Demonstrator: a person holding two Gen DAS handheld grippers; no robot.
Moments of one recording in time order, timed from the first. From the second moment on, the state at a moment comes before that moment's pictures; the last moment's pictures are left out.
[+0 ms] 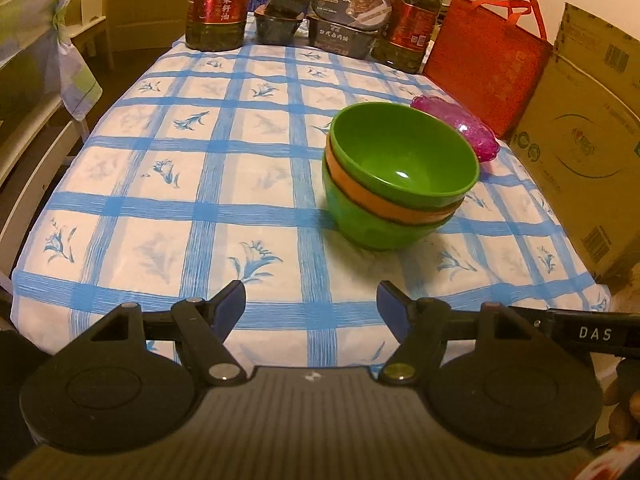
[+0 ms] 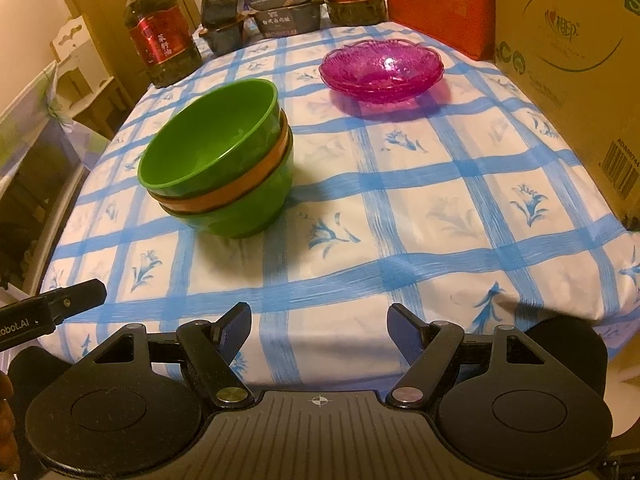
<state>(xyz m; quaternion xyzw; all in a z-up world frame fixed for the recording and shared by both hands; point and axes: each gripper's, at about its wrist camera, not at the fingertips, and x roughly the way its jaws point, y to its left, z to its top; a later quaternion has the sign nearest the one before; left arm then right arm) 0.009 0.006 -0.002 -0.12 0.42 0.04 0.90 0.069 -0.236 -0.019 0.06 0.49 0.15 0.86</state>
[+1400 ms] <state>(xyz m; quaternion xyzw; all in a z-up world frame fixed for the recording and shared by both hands) 0.136 0.037 -0.002 -0.21 0.43 0.01 0.88 0.198 -0.216 -0.008 0.18 0.47 0.18 0.84</state>
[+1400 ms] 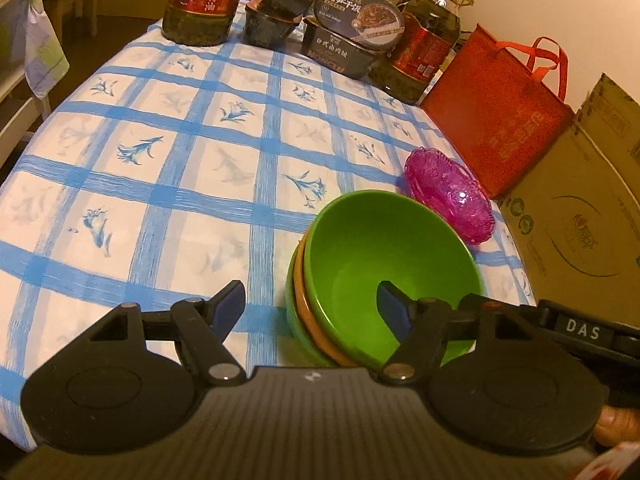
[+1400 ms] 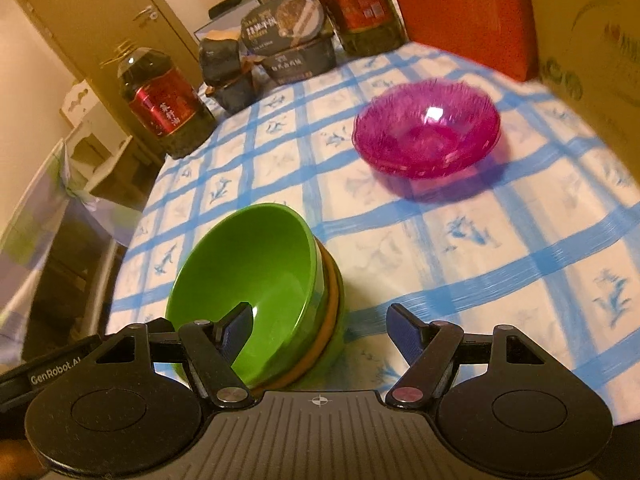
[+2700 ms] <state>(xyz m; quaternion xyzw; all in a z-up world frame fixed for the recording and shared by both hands) 0.177 0.034 -0.048 -0.22 0.50 -0.01 0.84 0.224 -0.194 -0.050 0.17 0.52 0.19 0.82</state>
